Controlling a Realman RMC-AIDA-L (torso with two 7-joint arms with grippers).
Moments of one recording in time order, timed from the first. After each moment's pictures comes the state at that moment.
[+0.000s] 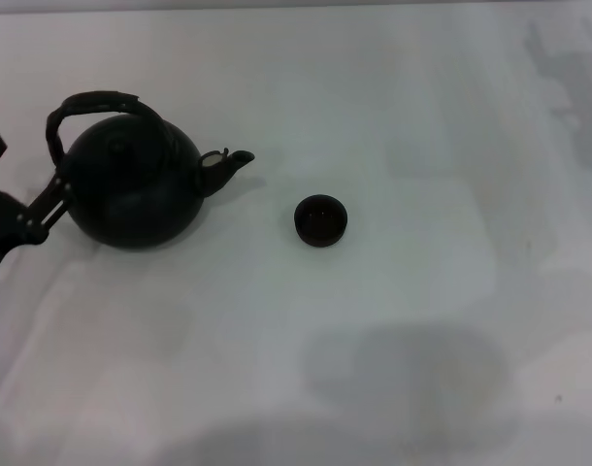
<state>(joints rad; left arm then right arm) -0.25 -2.08 2.82 0.00 -1.02 1.46 -0.34 0.69 2.03 -0.60 0.08 -0.66 -1.13 0.18</state>
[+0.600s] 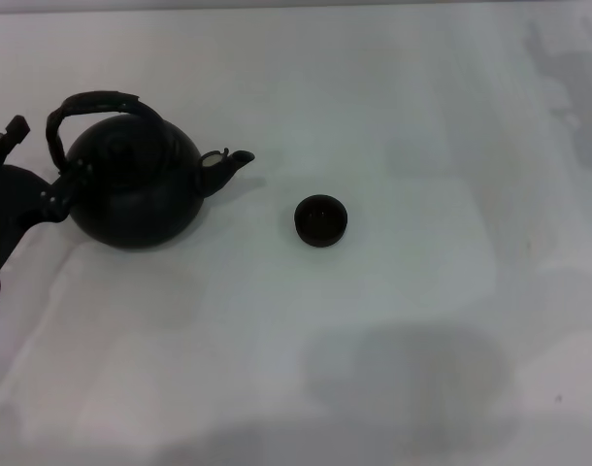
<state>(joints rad) -0.31 -2.08 2.82 0.00 -1.02 1.37 -0.33 0.69 2.03 -0.60 0.08 -0.66 -1.13 0.18</state>
